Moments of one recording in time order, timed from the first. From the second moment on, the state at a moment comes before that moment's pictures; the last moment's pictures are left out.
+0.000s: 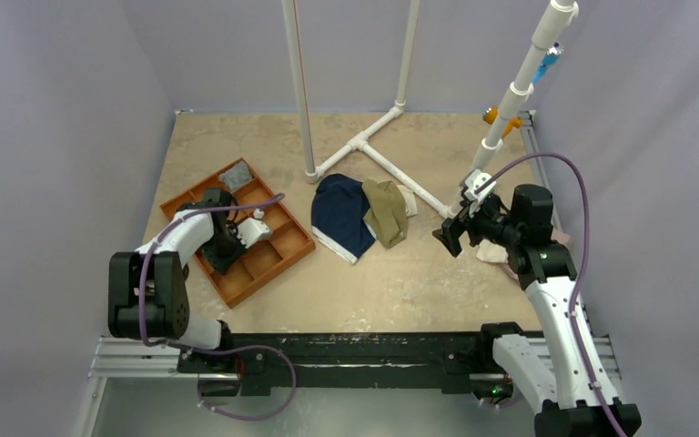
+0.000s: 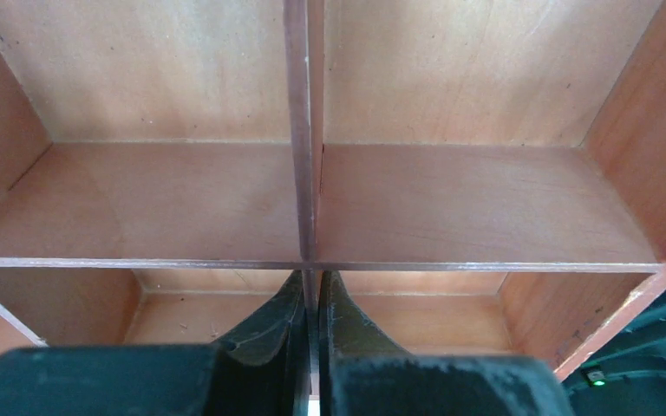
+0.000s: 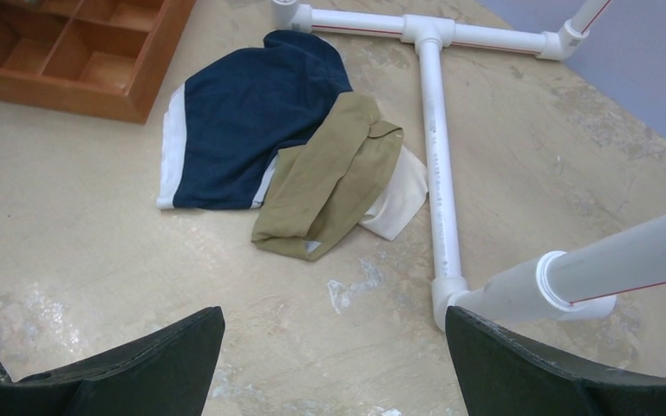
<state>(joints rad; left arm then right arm) 0.00 1.42 0.77 -0.85 0.03 0.87 0.06 0.80 0.83 -0.55 -0.60 -0.45</state>
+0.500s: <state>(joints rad) 0.09 1.73 1.11 -0.85 -0.04 1.04 0.06 0.81 0.83 -0.56 -0.60 -0.45</state>
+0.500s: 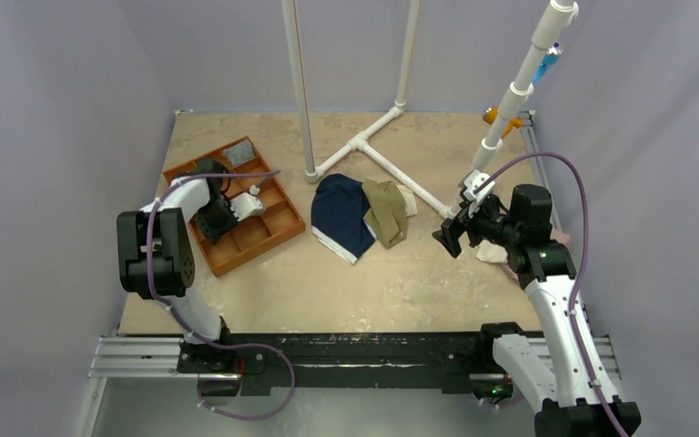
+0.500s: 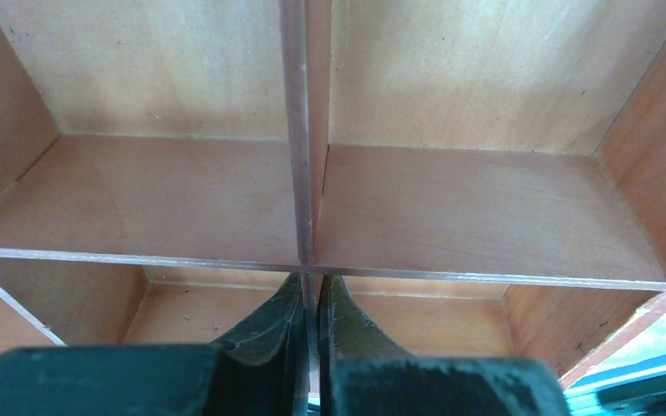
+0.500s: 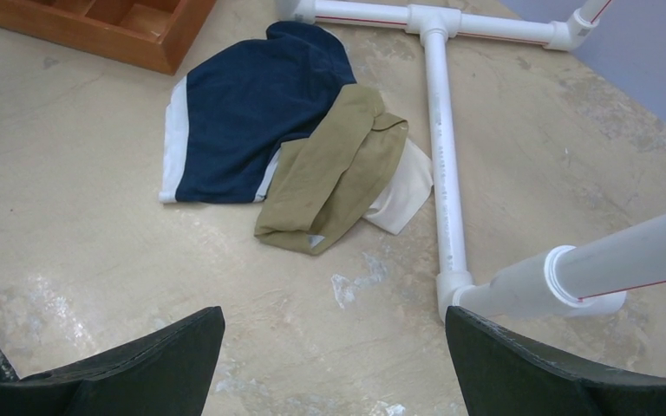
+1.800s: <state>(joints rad) 0.30 1.58 1.17 -0.68 0.03 1.27 0.06 0.86 0.83 -0.66 -0.57 -0.58</state>
